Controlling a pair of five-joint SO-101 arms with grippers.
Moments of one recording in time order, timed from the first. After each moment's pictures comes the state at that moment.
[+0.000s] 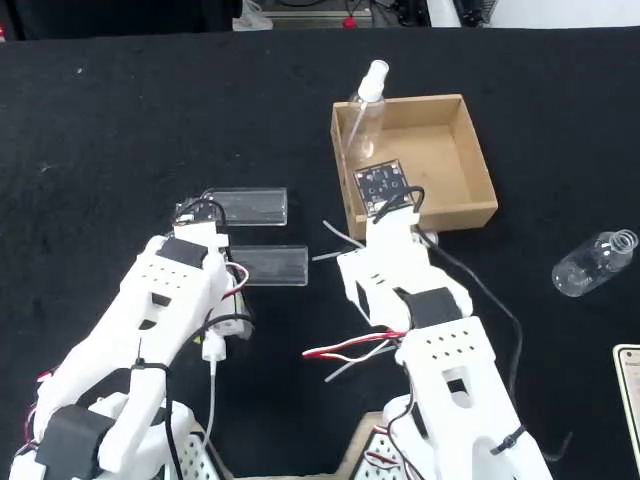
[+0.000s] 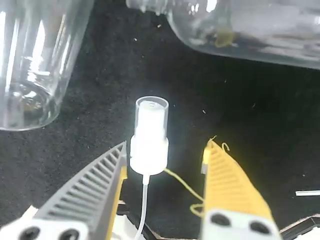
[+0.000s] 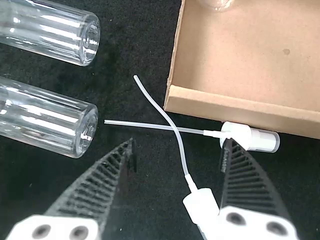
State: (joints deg) left arm 11.8 -24.6 50.7 73.0 22.0; right arm -13.5 -50.4 66.6 44.4 4.6
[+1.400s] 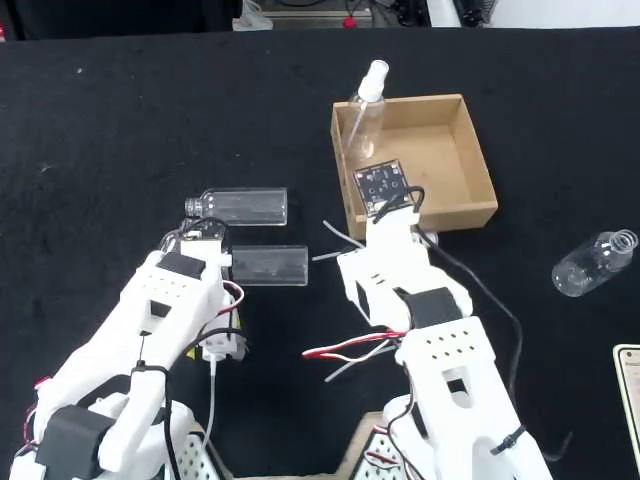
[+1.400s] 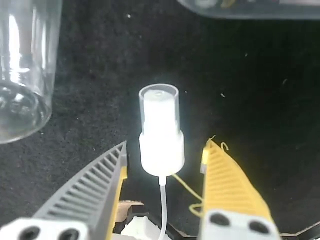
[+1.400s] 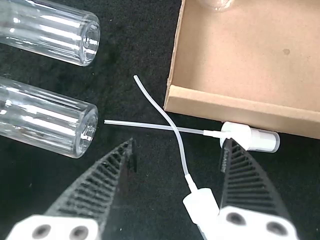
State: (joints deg) left arm 11.1 -24.6 57.3 69.4 13.9; right arm -13.4 -50.4 66.6 44.4 4.6
